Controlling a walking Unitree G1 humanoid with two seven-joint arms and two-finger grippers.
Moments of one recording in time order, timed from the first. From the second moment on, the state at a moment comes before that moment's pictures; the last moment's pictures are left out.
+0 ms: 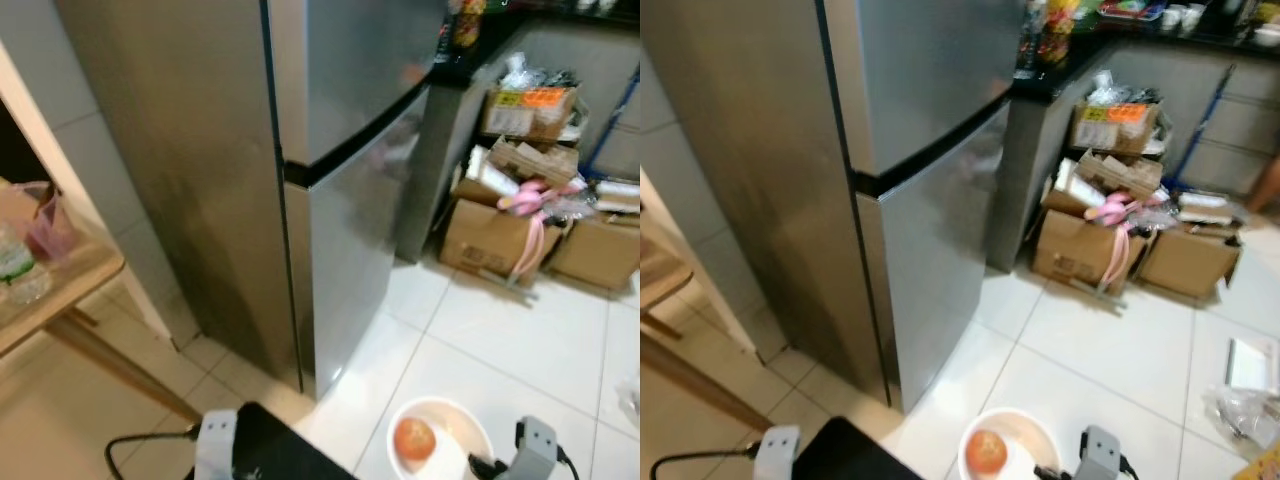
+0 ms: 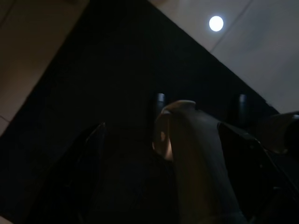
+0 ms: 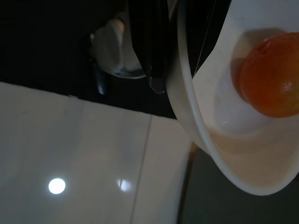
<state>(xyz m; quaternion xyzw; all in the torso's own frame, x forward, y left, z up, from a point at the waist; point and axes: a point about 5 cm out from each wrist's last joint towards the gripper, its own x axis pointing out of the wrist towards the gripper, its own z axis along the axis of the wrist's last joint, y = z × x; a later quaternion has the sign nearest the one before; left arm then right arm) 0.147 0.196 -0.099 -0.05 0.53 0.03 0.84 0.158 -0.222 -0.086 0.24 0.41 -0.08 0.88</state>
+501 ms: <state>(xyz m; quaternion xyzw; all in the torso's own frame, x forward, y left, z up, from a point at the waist) 0.152 0.191 -0.098 -0.05 0.52 0.04 0.85 0.148 -0.229 -0.088 0.23 0.42 -0.09 0.87</state>
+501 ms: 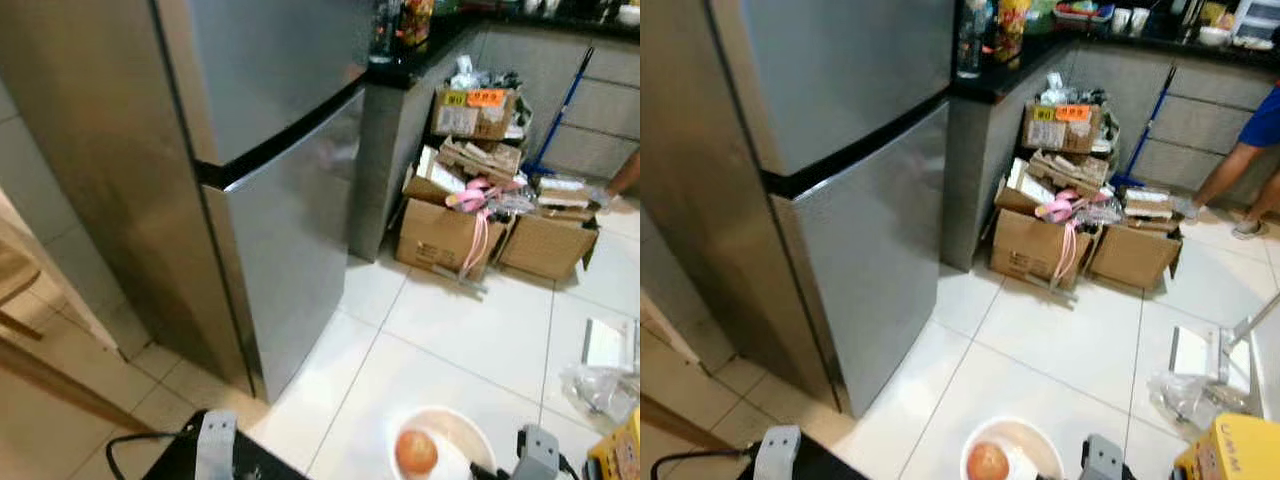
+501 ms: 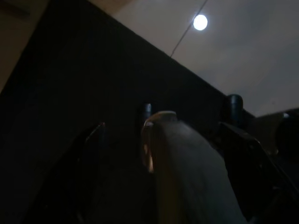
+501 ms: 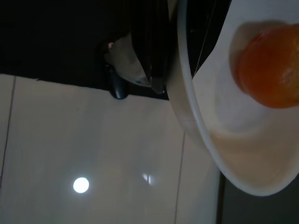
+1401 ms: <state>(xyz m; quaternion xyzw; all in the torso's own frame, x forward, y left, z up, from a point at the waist) 0.164 0.199 -0.092 -0.03 0.51 0.04 0.86 0.160 -0.228 -0.083 0.21 0.41 -0.07 0.89</state>
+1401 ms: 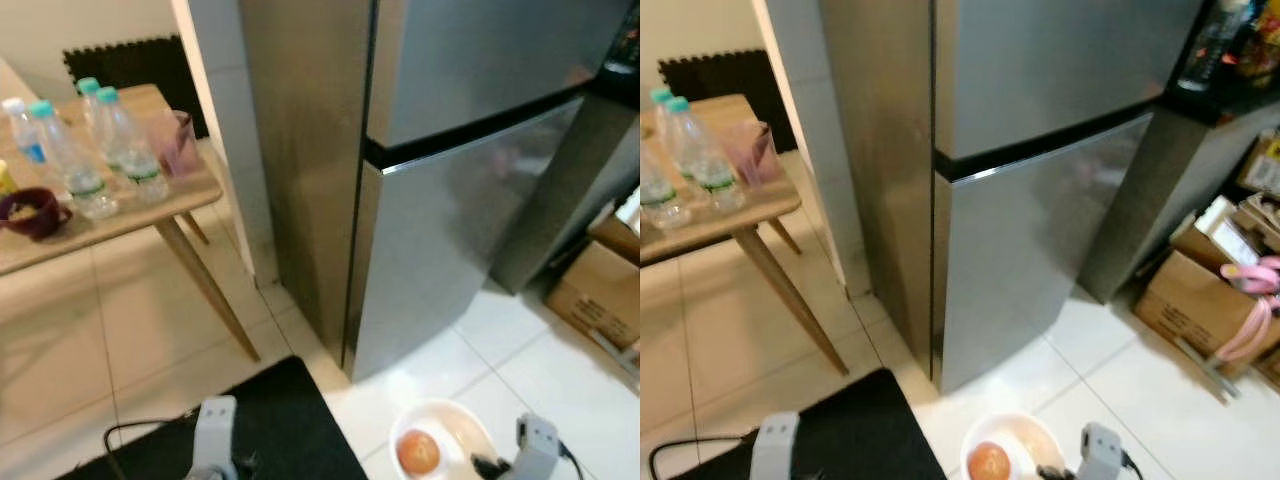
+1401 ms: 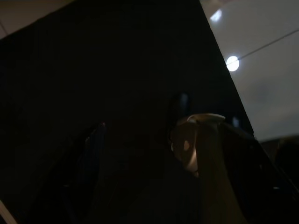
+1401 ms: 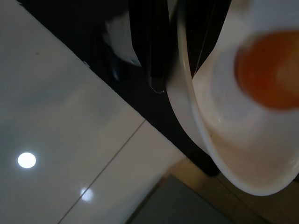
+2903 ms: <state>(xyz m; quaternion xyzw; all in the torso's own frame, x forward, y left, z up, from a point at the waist) 0.305 0.190 0.017 -0.20 0.17 -0.08 0.96 0.146 -0.234 -0.087 0.20 0.42 -0.10 0.88</state>
